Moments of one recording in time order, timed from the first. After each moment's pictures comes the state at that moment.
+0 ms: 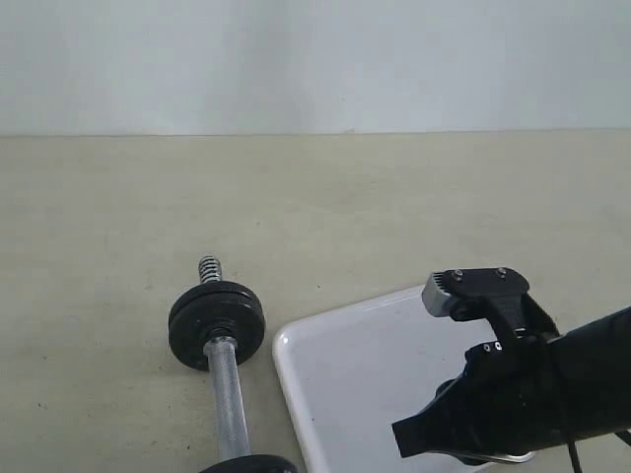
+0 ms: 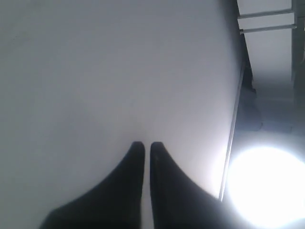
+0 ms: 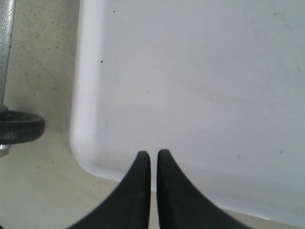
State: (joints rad) left arm -0.71 0.00 -0.12 0.10 -0.53 -0.52; right arm 0.57 1.42 -0.44 1.10 0.37 -0.81
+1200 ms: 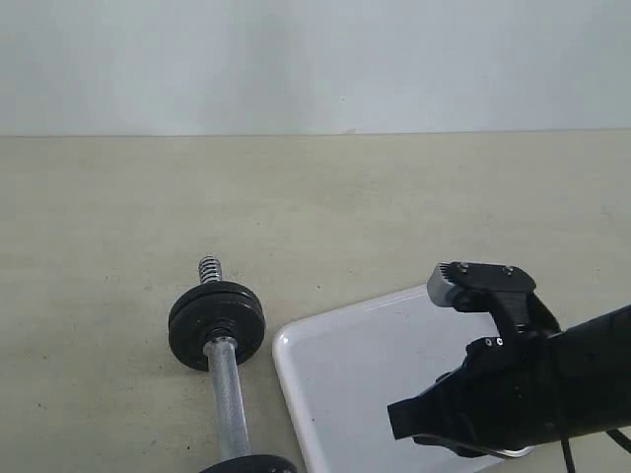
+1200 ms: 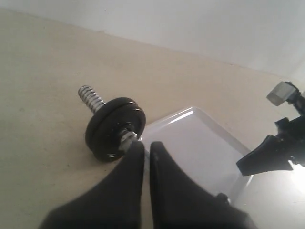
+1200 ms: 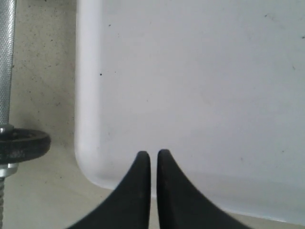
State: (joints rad) left arm -0.71 0.00 0.00 0.35 0.33 -0.77; right arm 0.57 1.42 -0.44 1.15 0.35 -0.77
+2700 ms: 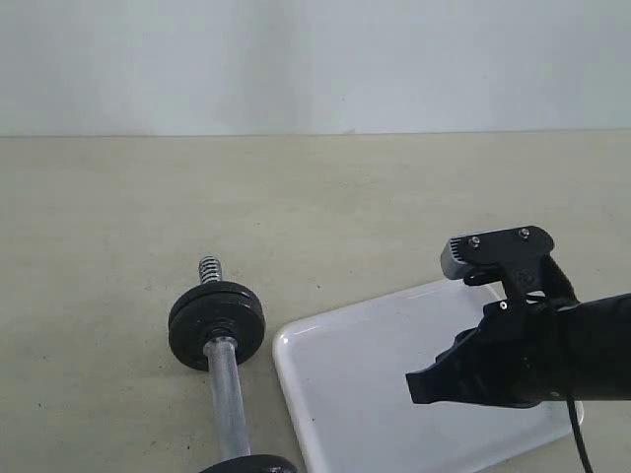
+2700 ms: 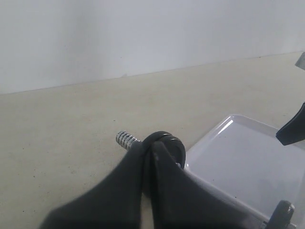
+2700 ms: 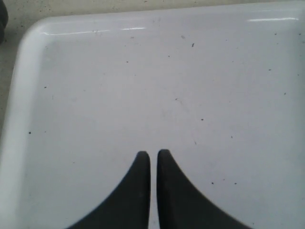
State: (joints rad) left arm -0.71 0.00 0.00 0.71 0.28 -0.77; right arm 0.57 1.42 -0.44 1.16 0.08 -0.93
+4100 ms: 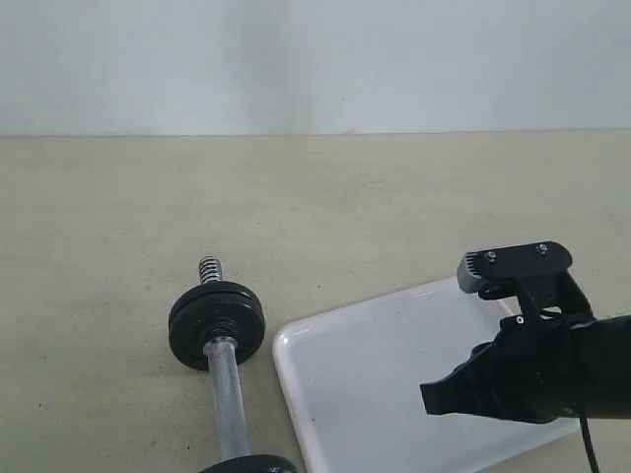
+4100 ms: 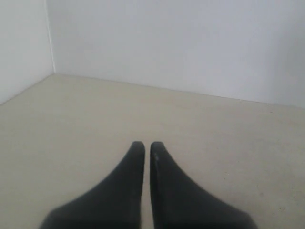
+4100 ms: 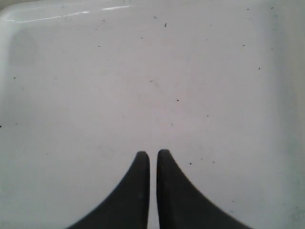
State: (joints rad) left arm 0.05 0.00 0.00 0.71 0.28 -0.77; right arm 0.57 1.42 -0.40 1.16 0.03 -0.90
